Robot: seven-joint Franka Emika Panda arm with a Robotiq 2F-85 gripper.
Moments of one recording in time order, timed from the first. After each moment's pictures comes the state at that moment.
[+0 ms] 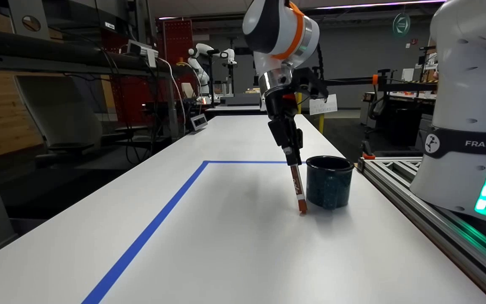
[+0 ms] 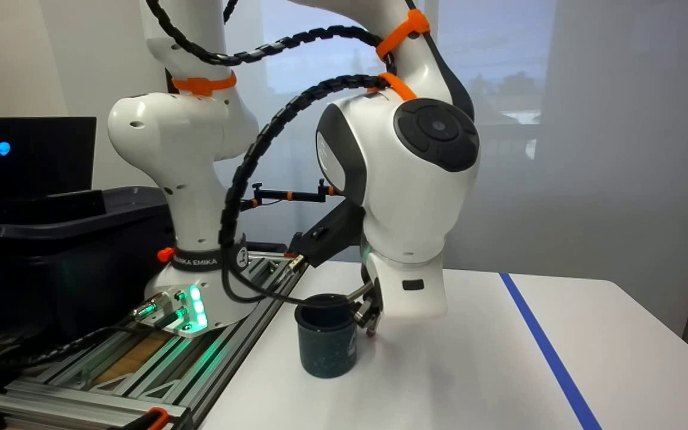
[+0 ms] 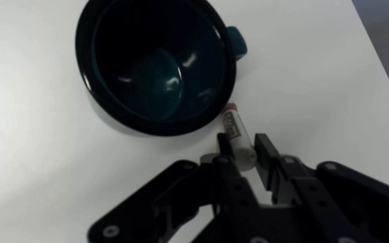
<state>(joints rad) -0.16 0.04 -0.26 -2.66 0.53 2.21 -0.38</state>
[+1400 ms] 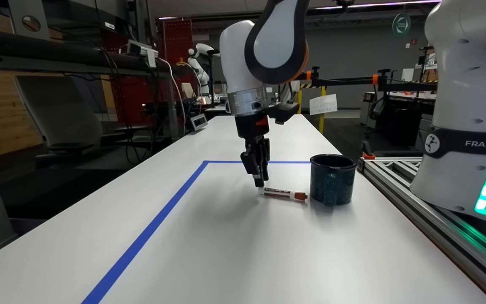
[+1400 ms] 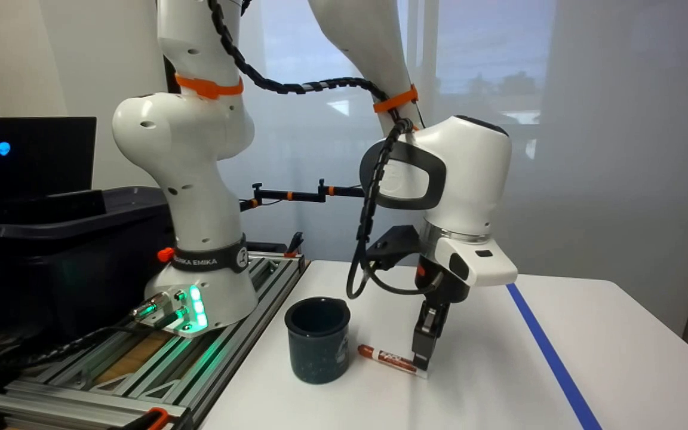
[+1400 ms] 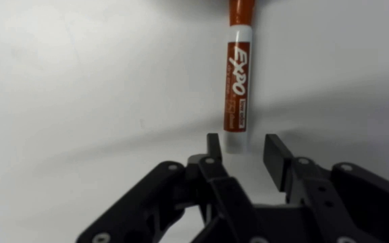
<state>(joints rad) -0.05 0.20 -0.12 -2.63 0.01 2.70 0.09</state>
